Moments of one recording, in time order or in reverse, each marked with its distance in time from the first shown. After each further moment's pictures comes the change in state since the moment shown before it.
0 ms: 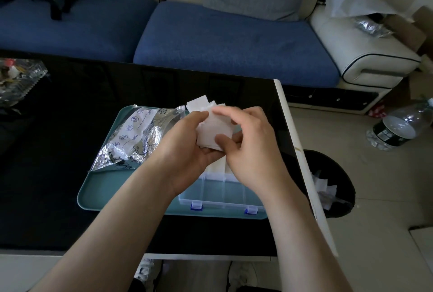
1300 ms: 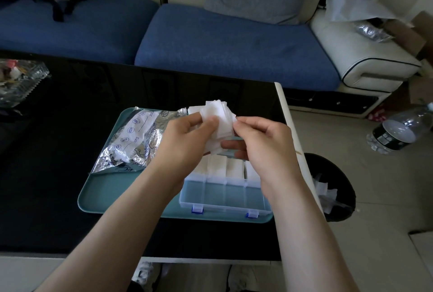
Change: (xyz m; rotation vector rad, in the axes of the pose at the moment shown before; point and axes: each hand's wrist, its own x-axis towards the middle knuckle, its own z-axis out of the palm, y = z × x) left_hand 0.003 -0.001 -0.012 0.705 0.094 0.389; right_hand 0.003 -0.009 -0.010 0.664 0.128 0.472
